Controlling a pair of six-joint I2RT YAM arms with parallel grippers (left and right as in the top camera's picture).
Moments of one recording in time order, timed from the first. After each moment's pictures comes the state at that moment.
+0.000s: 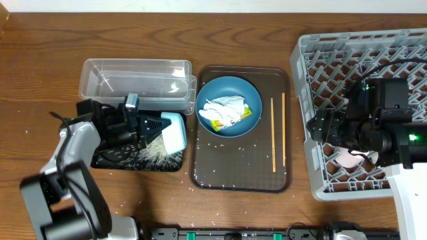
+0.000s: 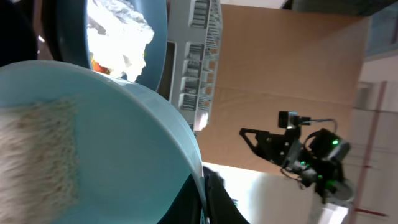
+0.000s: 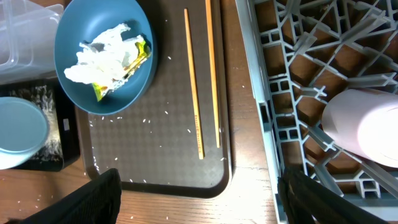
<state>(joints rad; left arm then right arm) 0.33 1.64 0.85 -0.86 1.43 -0.02 0.03 1.17 1.26 -1.24 -0.25 0.30</state>
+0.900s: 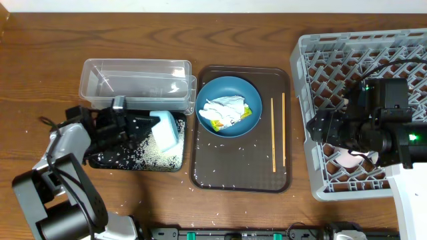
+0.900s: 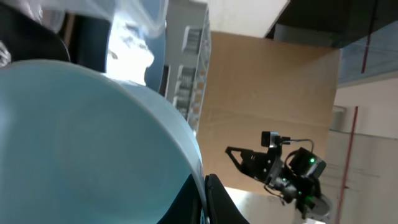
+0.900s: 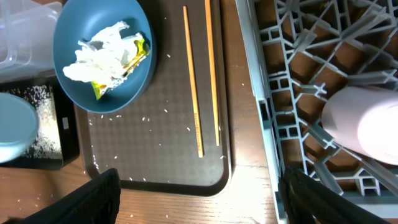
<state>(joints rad) 0.44 1.66 0.86 -0.88 1.46 -0.01 0.03 1.17 1.26 -1.25 -0.25 0.30</state>
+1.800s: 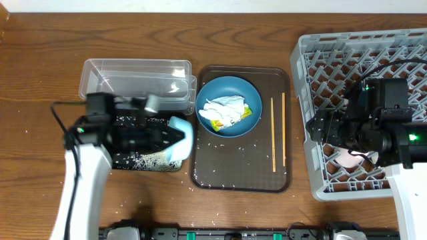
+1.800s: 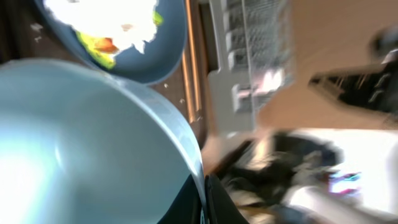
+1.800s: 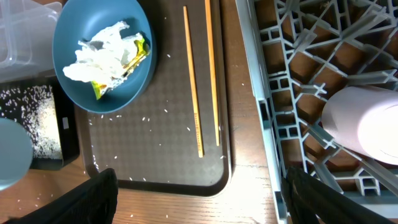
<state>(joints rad) 0.03 1.19 0.92 -0.97 0.98 -0.05 0.03 1.17 1.26 -1.24 -0.25 0.30</state>
